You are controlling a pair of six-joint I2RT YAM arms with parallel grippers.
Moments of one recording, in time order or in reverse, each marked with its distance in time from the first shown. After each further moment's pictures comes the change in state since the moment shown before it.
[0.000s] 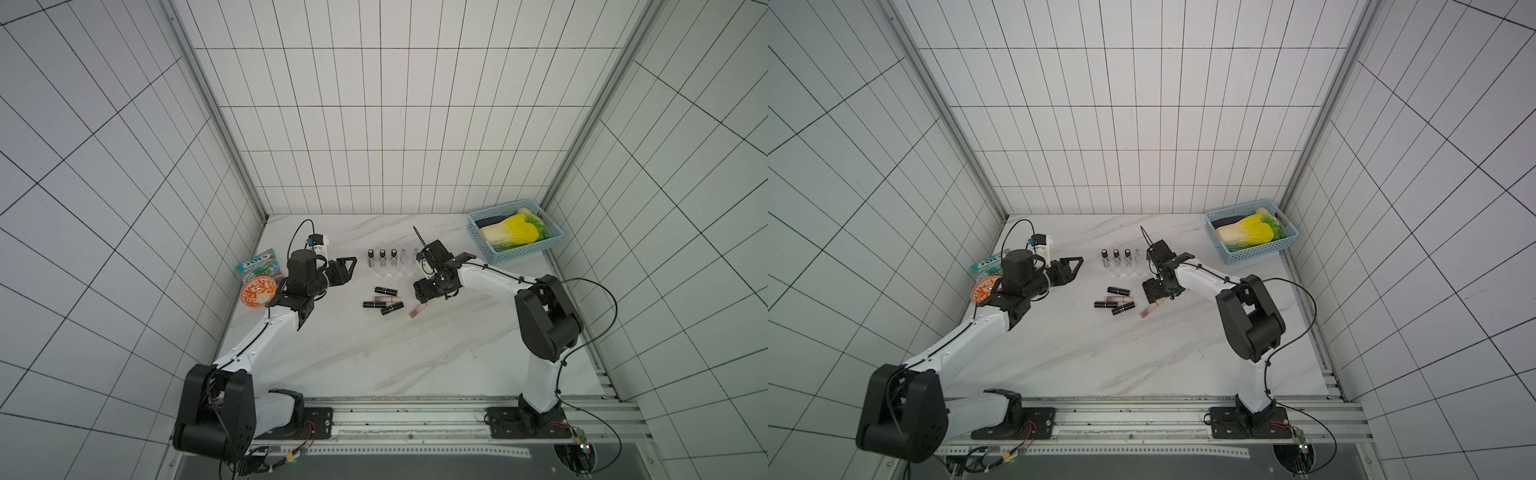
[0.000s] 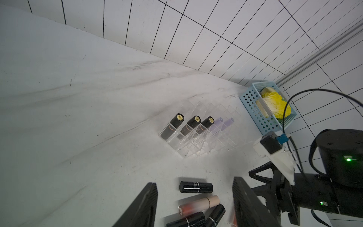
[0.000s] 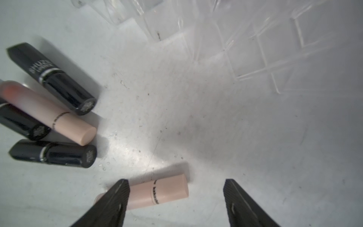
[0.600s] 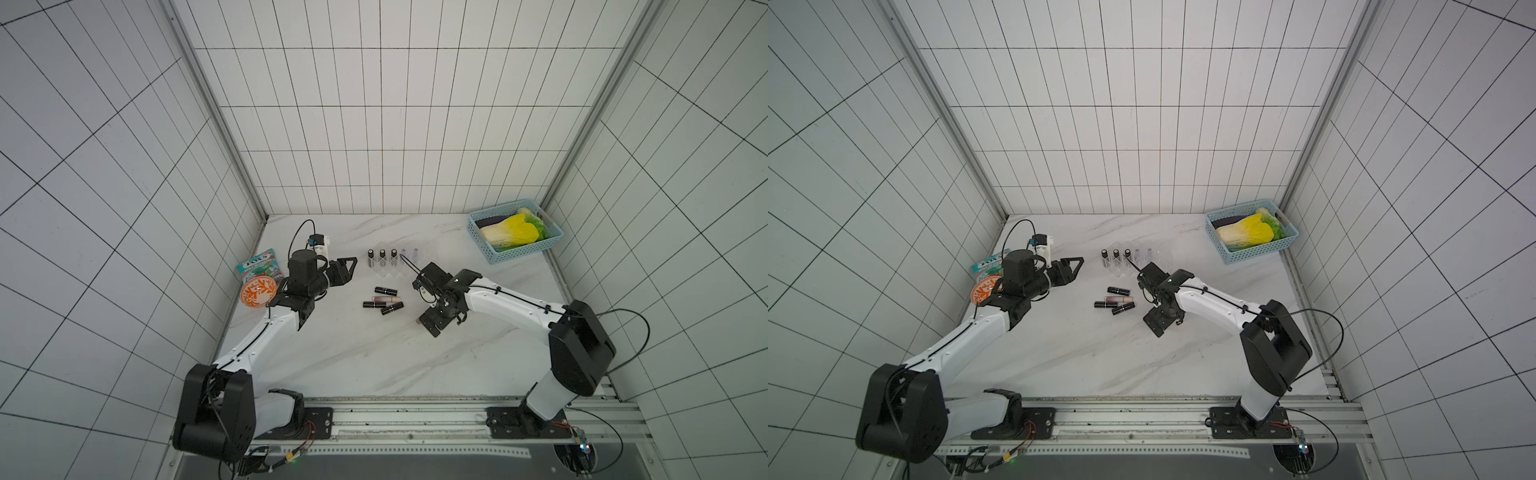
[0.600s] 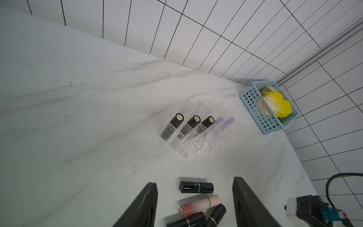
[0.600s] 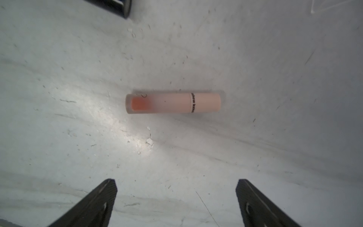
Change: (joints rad) left arm -0.009 0.000 0.000 -0.001 -0.007 0.006; right arm 0.178 -0.198 -0.154 -0.280 0.218 -0.122
